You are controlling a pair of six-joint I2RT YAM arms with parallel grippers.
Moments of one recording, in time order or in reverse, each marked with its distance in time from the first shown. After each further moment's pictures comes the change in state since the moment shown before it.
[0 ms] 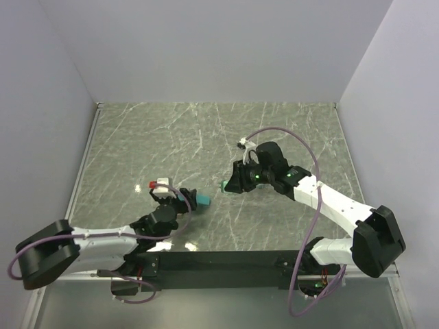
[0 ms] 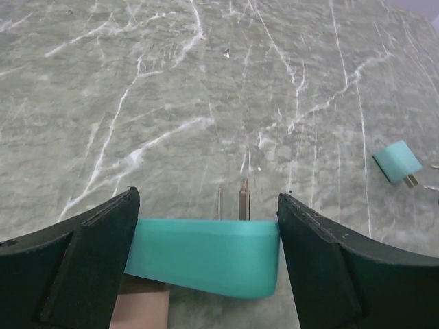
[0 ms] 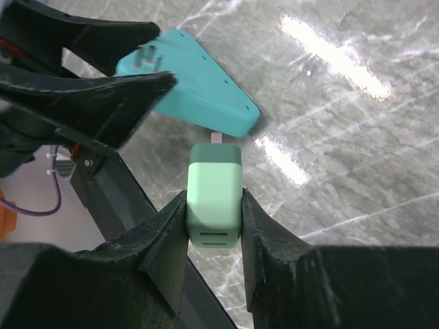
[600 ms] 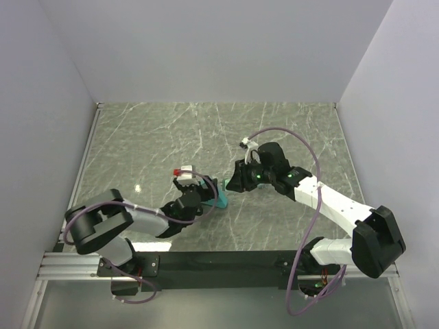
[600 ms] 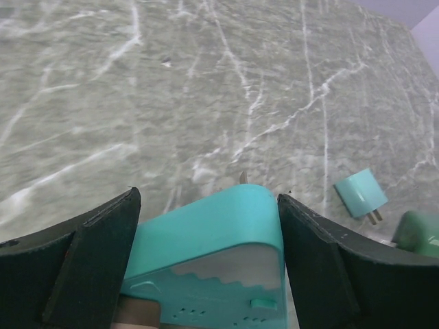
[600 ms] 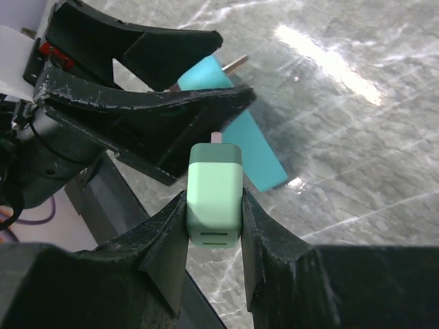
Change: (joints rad) left arm 0.002 0.492 0.264 0.218 -0.002 -0.058; right arm -0.020 -0.006 -0.022 0.041 0.002 0.000
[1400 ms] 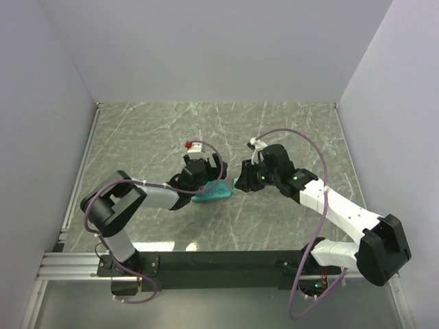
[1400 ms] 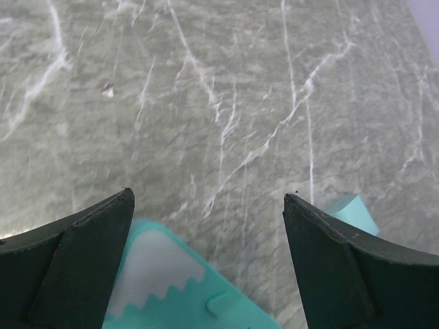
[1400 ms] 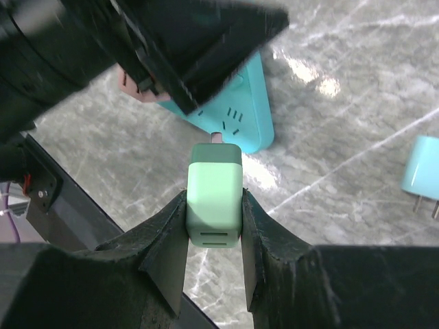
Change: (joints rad) left arm 0.240 0.198 0.309 -0.172 0.419 0.023; right arm -0.008 -0.069 -0.010 -0.100 0.181 0.008
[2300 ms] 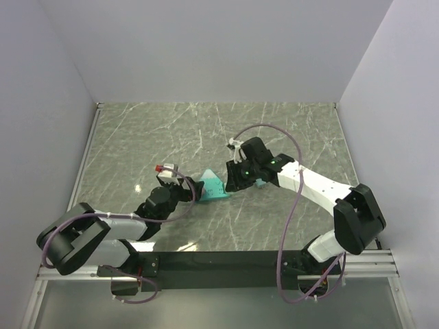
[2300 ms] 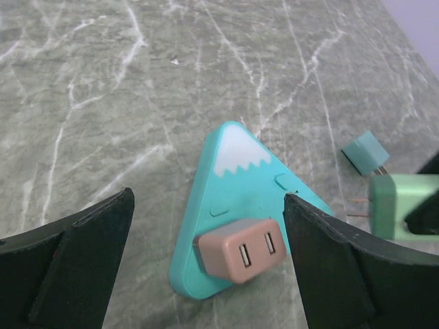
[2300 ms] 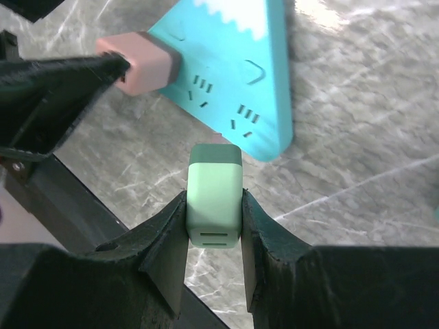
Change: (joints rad) left arm 0.049 -0.401 -0.484 0.219 0.054 0.118; right arm 0.052 0.271 0.191 -0.144 -0.043 -0.065
